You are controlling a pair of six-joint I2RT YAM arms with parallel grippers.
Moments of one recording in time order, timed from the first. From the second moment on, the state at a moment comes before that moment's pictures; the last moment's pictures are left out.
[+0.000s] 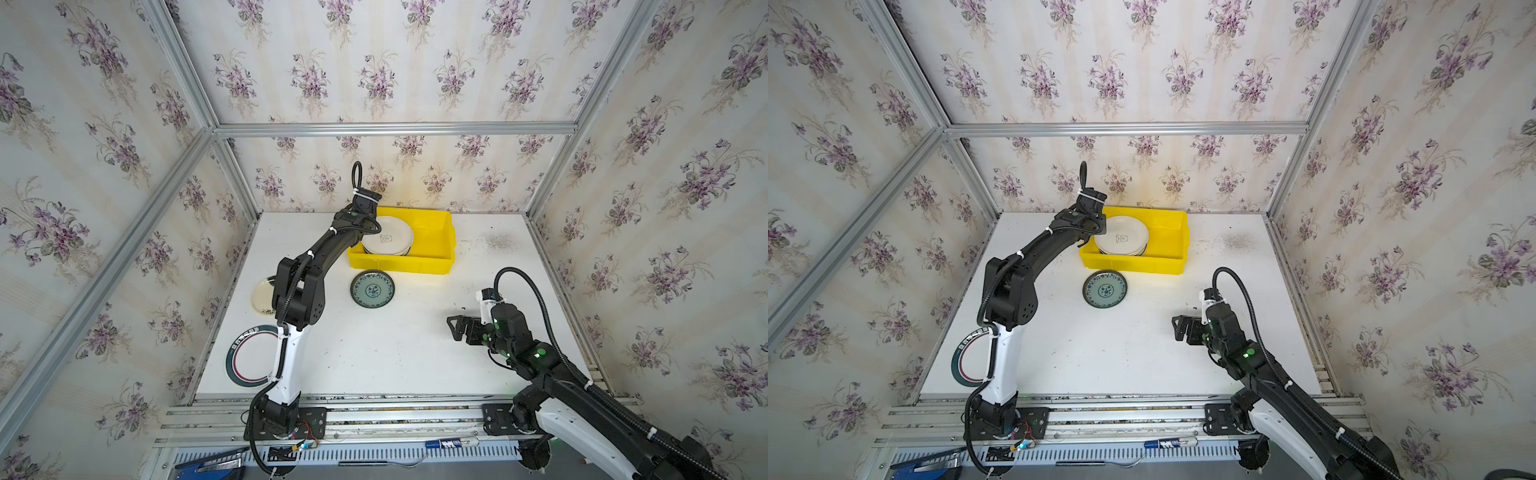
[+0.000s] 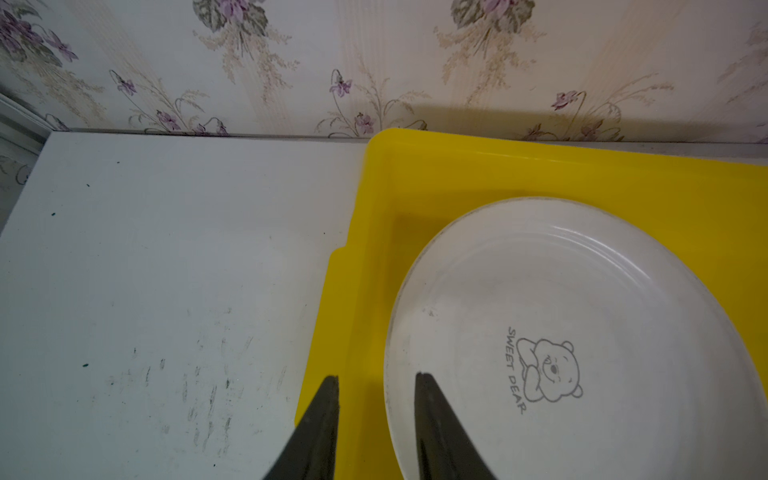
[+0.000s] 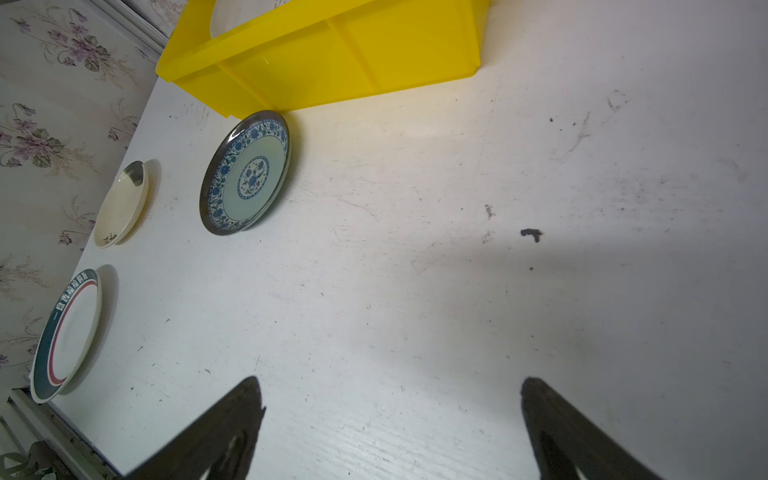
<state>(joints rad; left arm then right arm) -0.38 2.25 2.06 -0.64 -0.40 -0.29 0.47 0.75 0.35 -0.28 -0.07 0.55</state>
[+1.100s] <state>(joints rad) -0.38 1.32 1.09 -0.50 -0.20 -0.43 0.44 0.71 0.28 -0.15 -0.26 0.69</state>
